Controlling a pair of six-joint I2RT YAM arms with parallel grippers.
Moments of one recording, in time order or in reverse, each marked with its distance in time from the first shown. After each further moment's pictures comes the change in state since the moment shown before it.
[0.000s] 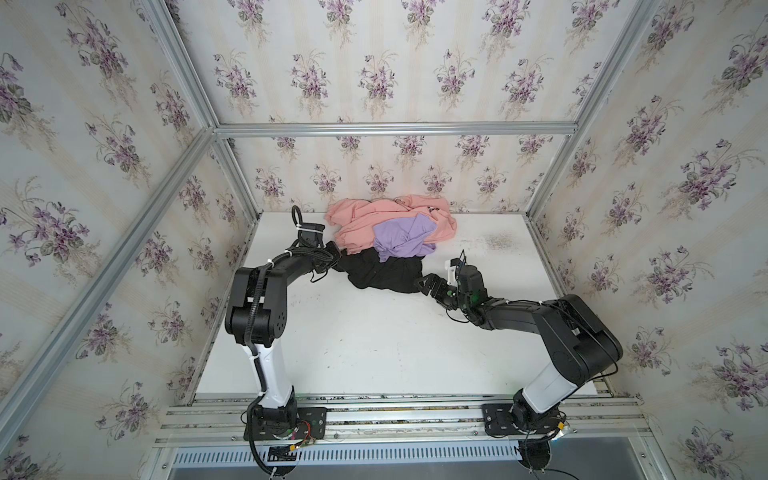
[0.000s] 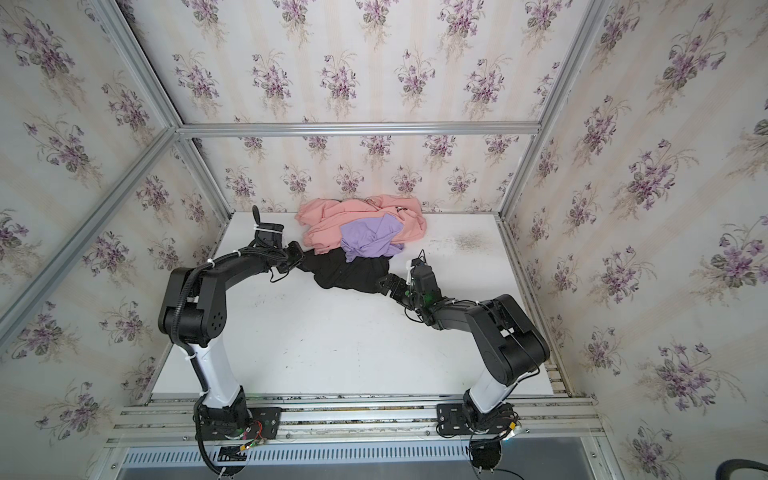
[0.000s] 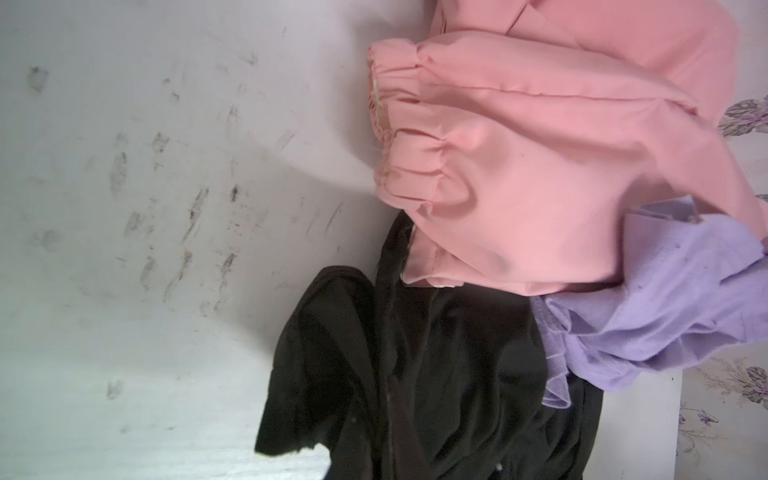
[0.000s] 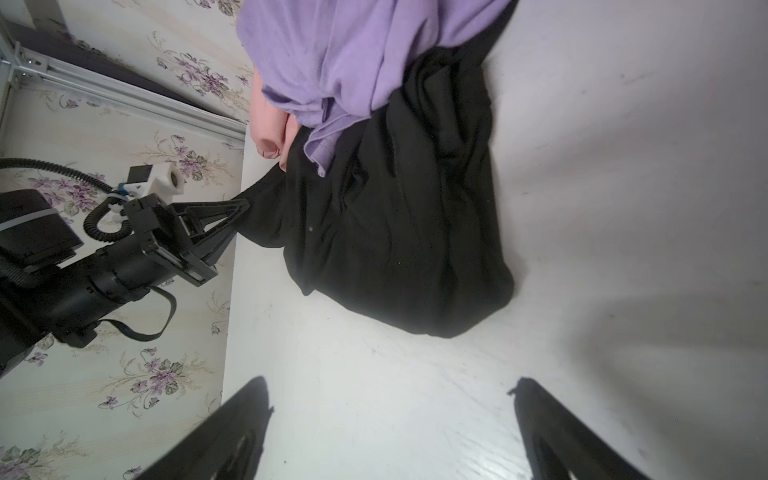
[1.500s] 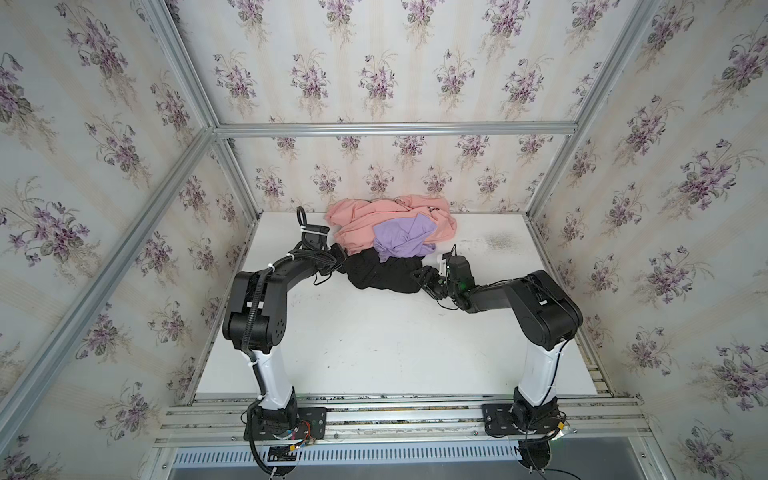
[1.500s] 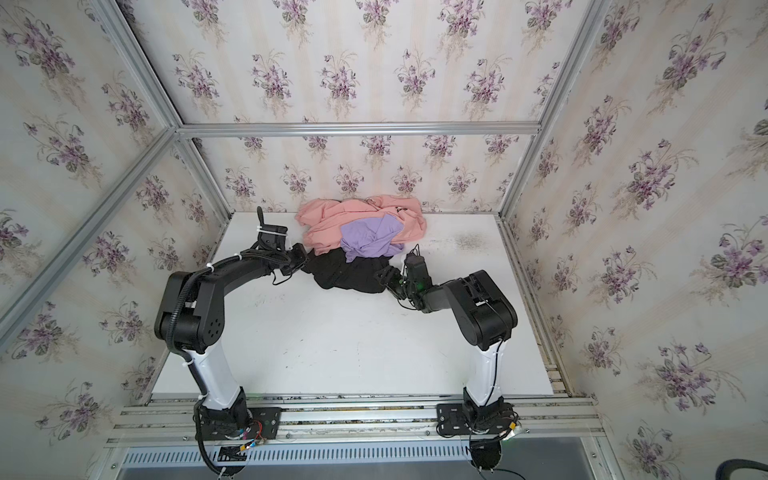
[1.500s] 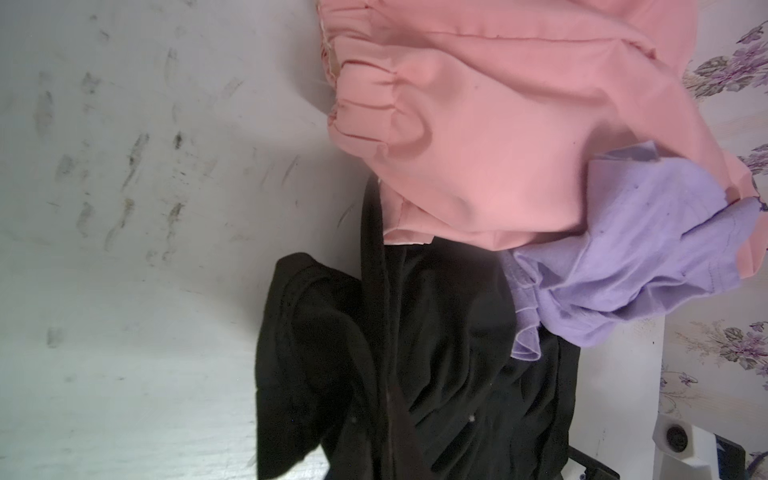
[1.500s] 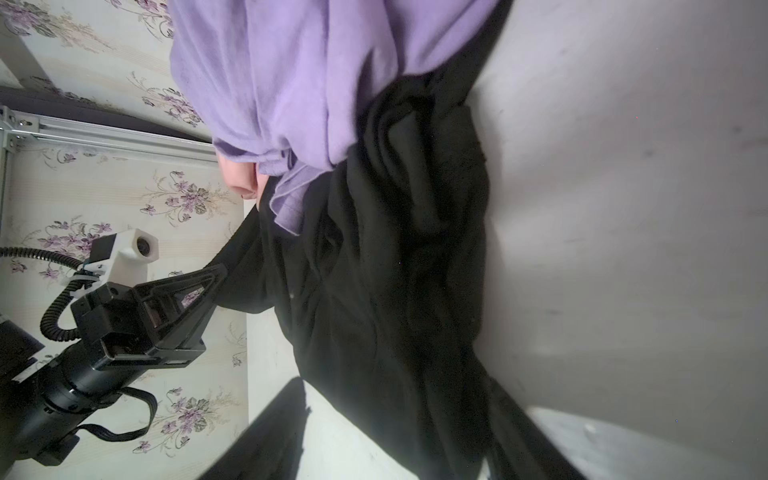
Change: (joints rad) left arm -0.034 -0.047 -0.045 0.001 0.021 -0.003; right arm -0.034 0.294 0.210 0.075 -0.076 0.107
